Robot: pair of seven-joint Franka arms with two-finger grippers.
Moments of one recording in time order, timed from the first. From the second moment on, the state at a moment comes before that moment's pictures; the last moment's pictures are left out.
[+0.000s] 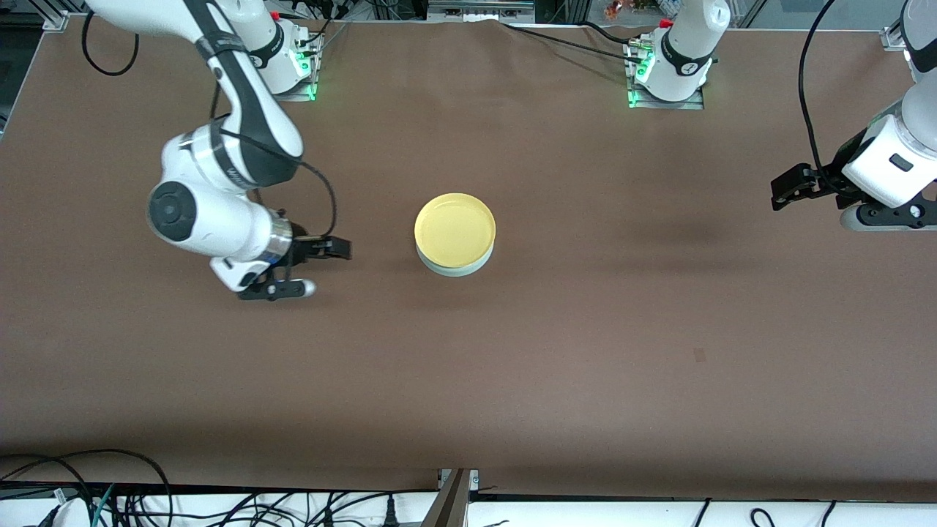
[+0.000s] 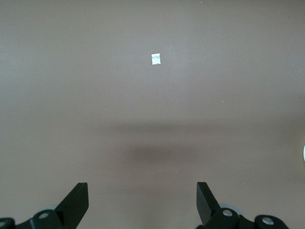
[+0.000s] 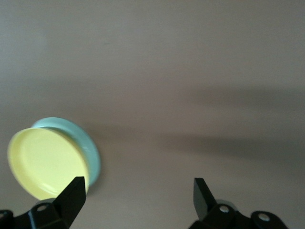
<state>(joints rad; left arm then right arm) -0.03 0.07 -0.03 -1.58 0.04 1.59 -0.08 0.19 0.40 0.11 -1.67 0.16 1.95 0.18</state>
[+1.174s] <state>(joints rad) -0.02 0.07 -0.02 -1.58 0.01 1.59 -0.08 0.20 0.24 -0.23 -1.40 0.02 1.54 -0.09</state>
